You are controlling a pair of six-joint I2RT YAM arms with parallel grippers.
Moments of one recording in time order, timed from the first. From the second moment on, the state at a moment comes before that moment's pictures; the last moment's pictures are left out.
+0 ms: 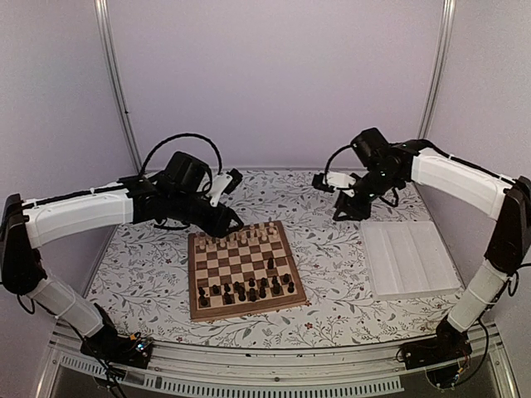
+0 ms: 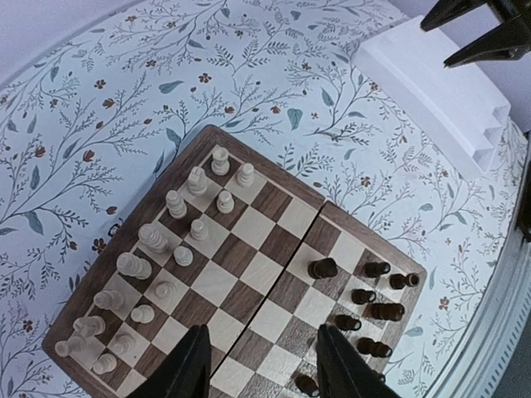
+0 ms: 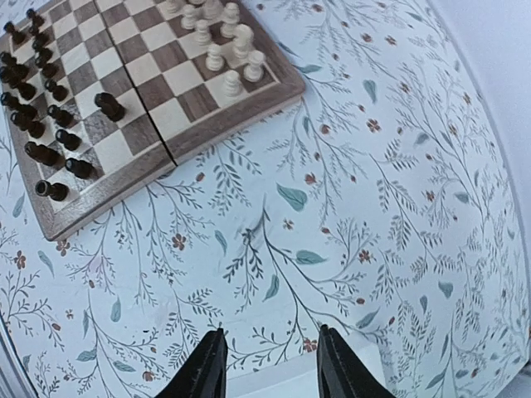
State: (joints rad) left arm -0.74 1.45 1.11 -0.41 0.14 -0.09; right arm 0.60 1.69 1.50 -0.89 -0.22 -0.74
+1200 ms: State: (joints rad) left arm -1.02 2.05 1.62 -0.78 -0.15 -0.39; right arm 0.27 1.27 0.87 -0.33 -0.60 -0.51
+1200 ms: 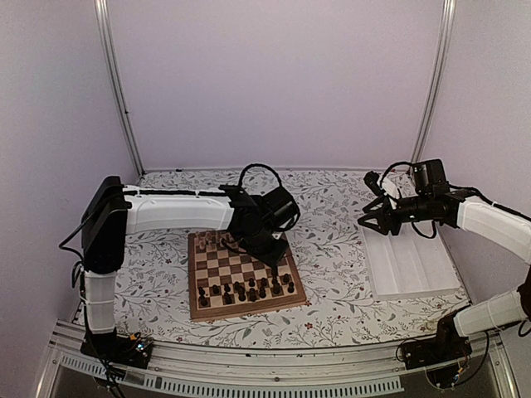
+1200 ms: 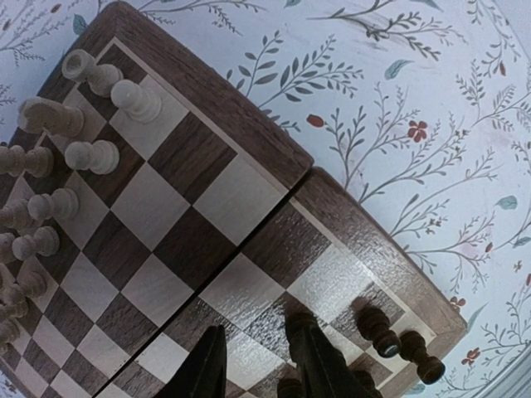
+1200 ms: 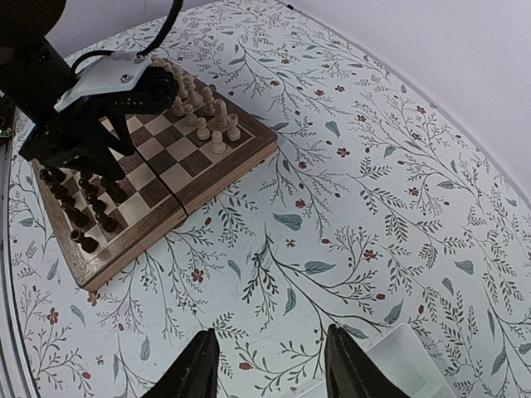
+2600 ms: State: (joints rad) left arm -1.03 2.05 1.61 -0.79 -0.03 -0.35; right arm 0.27 1.30 0.87 -0.34 -0.62 -0.51
